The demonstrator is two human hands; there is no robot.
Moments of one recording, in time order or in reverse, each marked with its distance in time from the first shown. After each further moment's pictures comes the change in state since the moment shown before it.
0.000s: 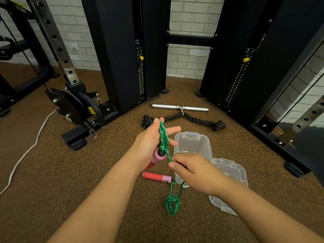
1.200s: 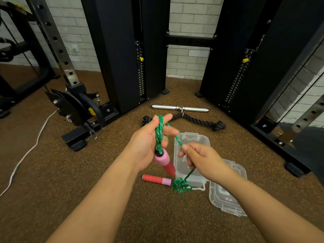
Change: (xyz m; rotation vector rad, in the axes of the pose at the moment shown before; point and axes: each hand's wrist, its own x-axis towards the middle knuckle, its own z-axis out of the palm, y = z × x) left_hand -0.005 0.012 0.003 -0.317 -0.003 0.008; right_hand 0.009 0.022 -0.004 0.512 0.194 0.298
